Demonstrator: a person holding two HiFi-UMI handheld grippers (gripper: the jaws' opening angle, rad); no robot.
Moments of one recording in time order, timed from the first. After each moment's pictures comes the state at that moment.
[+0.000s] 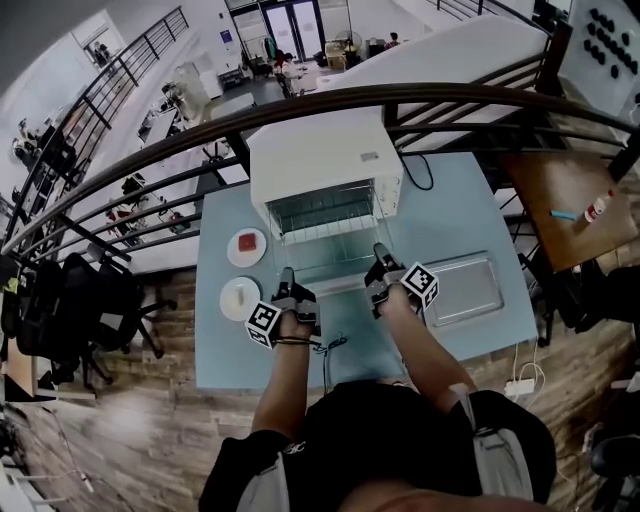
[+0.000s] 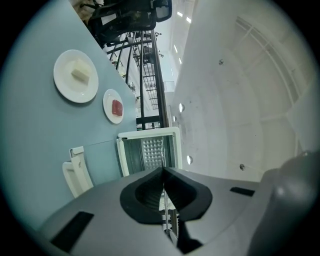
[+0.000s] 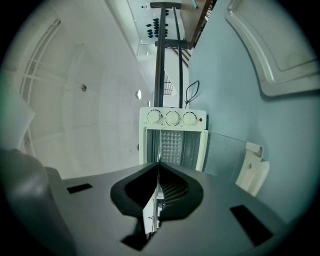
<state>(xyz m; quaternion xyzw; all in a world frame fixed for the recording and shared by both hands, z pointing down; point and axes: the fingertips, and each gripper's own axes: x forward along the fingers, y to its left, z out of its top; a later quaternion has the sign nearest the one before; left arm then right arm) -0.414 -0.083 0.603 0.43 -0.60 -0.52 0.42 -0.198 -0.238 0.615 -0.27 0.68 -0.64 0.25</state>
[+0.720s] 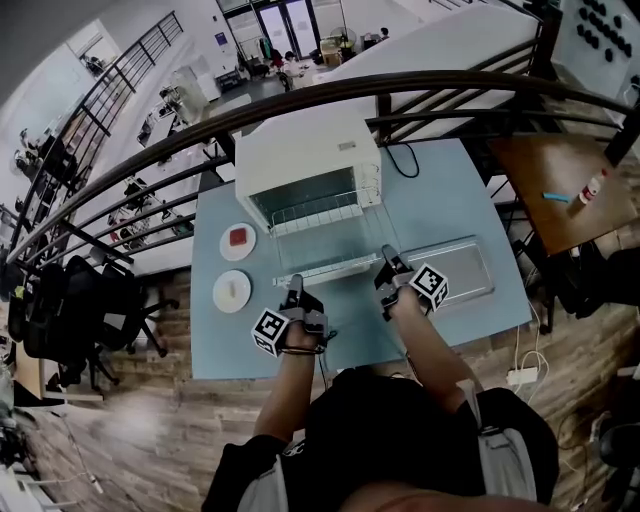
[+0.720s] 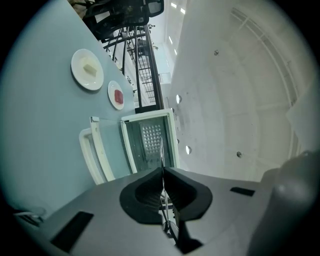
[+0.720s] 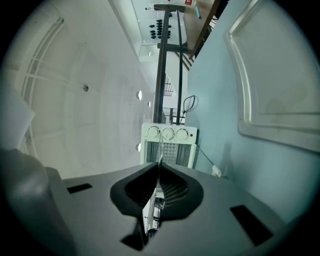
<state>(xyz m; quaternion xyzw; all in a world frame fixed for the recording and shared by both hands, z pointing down) -0.312 -0.067 0.604 0.47 -0.60 -0.49 0.44 -0.100 -0.225 0.624 -0.27 0.68 -0.63 0.24</state>
